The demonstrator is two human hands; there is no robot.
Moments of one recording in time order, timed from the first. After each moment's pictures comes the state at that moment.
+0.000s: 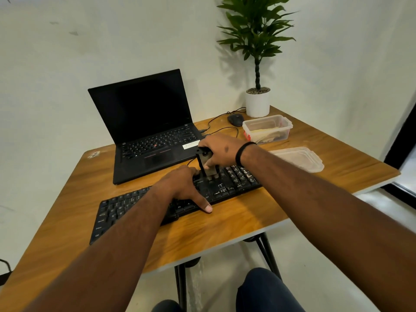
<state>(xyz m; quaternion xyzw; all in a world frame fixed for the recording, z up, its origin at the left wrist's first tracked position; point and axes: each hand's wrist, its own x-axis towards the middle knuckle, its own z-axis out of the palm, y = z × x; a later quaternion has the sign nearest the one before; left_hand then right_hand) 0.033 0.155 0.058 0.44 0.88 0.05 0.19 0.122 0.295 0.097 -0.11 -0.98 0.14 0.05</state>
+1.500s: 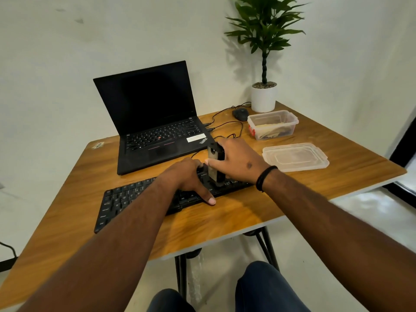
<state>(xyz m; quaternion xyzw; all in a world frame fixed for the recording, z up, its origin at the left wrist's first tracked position) 0.026 0.155 0.055 0.44 0.87 0.06 0.20 0.166 0.269 0.072 -0.13 -0.94 0.24 0.21</state>
